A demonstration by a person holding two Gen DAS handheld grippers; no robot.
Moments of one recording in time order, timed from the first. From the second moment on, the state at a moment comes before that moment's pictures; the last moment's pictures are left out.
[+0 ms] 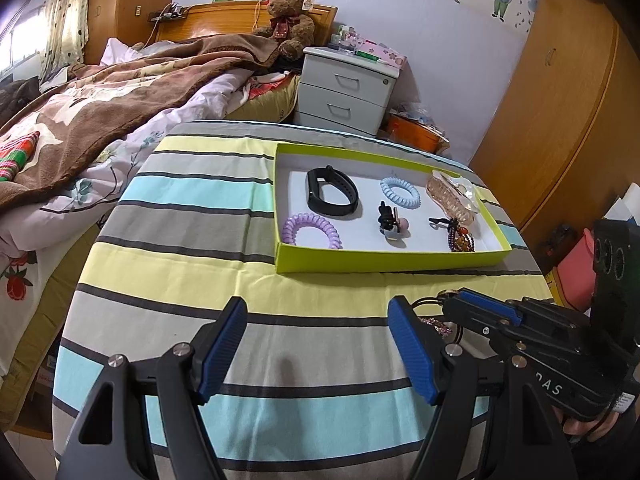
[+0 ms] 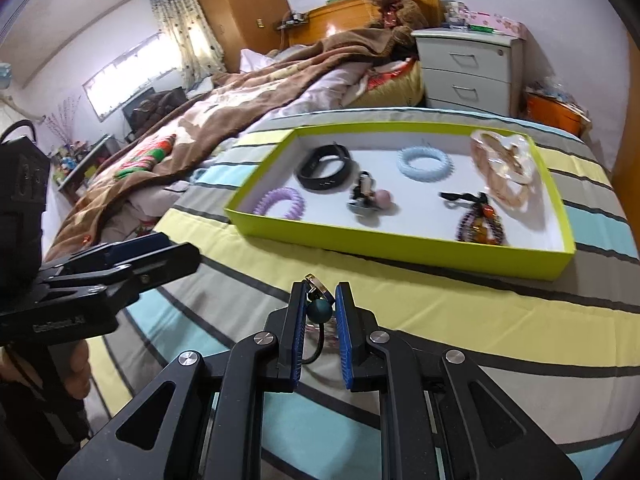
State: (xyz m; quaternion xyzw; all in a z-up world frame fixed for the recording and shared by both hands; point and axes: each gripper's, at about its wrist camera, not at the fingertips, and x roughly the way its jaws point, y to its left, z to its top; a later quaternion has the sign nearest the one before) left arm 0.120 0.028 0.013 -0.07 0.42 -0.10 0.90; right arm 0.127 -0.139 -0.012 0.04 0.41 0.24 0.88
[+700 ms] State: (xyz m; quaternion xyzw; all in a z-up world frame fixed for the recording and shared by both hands) left arm 0.118 0.025 0.009 -0.06 0.42 -0.12 0.90; right arm 0.083 -0.168 0.015 0.08 0.37 0.28 0.88
